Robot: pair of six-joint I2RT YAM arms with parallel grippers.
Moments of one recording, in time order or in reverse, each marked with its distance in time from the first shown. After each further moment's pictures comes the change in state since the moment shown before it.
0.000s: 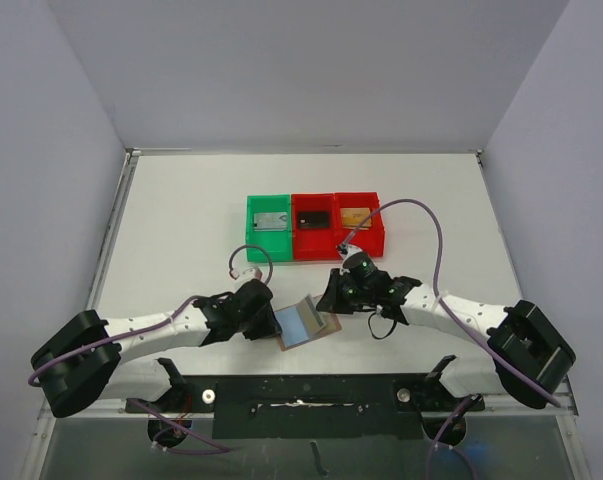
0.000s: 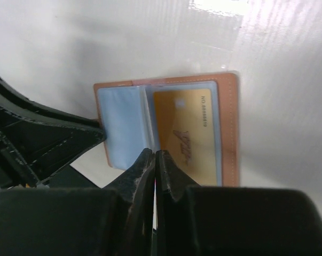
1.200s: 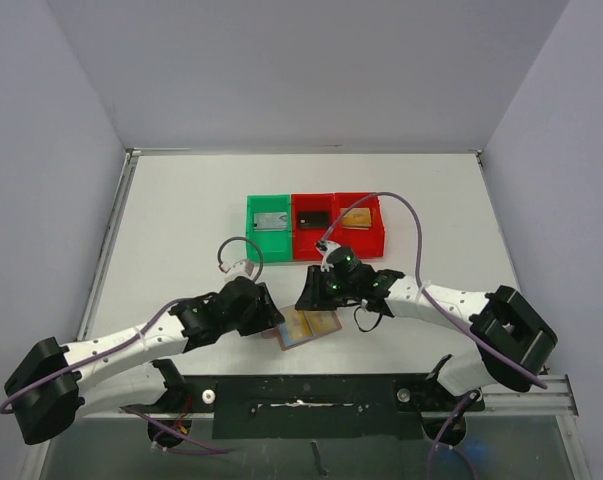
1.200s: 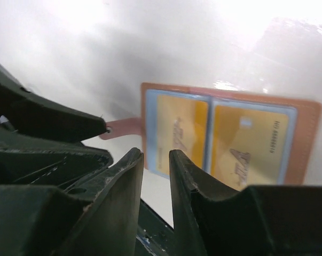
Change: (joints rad) left arm 0.001 -0.238 0.013 -0.111 -0.048 0.017; right arm 0.058 0.112 0.129 0.059 -0.113 -0.020
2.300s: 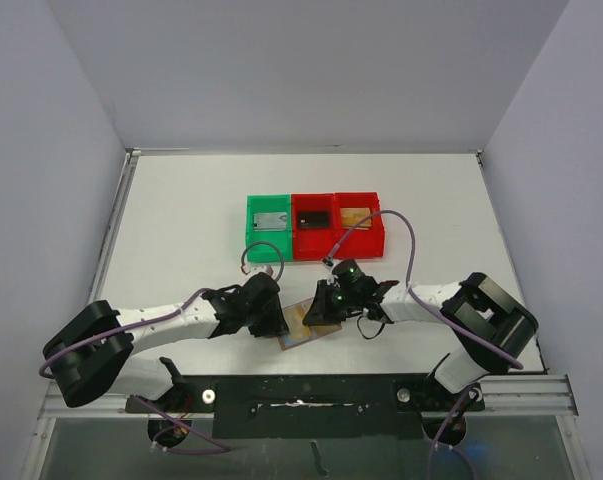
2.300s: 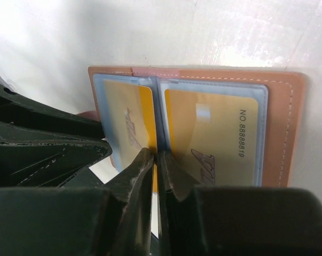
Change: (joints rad) left arm 0.007 0.321 0.065 0.096 0.124 0.061; right arm -0.044 0.125 -0.162 0.190 -0.080 0.080
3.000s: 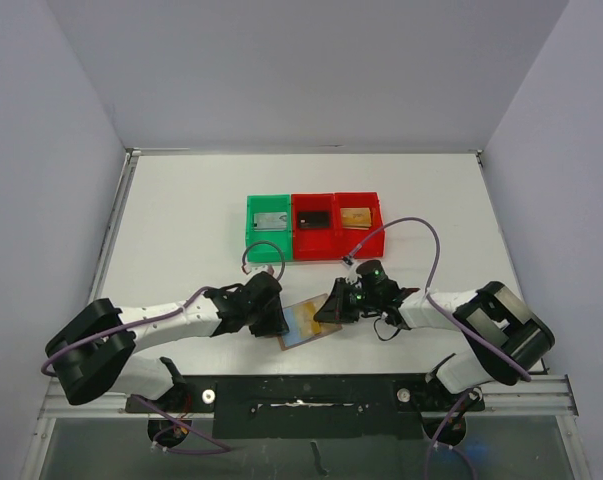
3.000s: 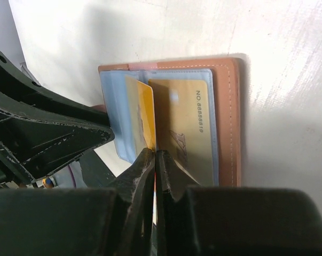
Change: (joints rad) left arm 0.000 0.018 0.019 -0.023 -0.009 -0.003; right arm -0.142 -0.087 -0.160 0.176 -0.143 0.034
